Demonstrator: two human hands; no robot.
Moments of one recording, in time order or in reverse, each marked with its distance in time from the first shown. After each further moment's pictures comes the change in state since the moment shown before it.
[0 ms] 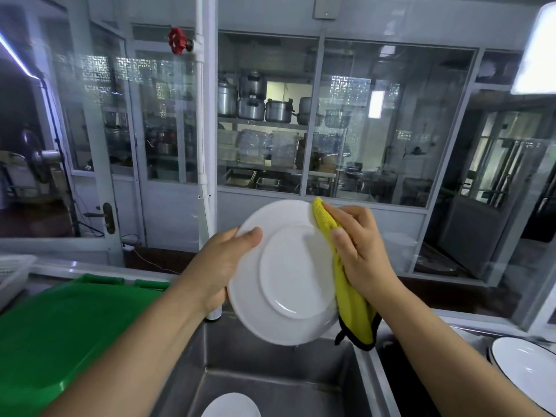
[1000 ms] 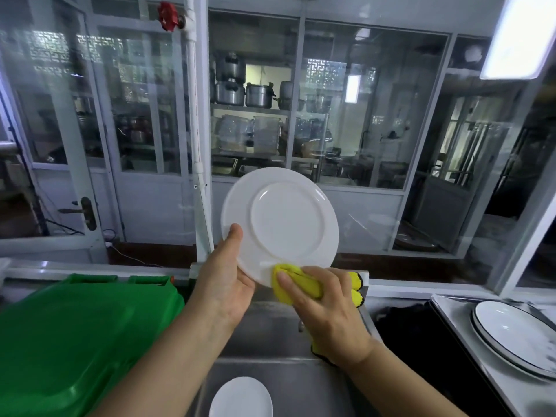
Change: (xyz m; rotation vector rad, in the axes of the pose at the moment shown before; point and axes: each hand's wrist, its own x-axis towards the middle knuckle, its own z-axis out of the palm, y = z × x) left_hand -0.008 -0.019 -0.032 -0.535 0.221 -0.164; right_hand -0.095 -0.046 0.091 -0.591 0.106 -0.427
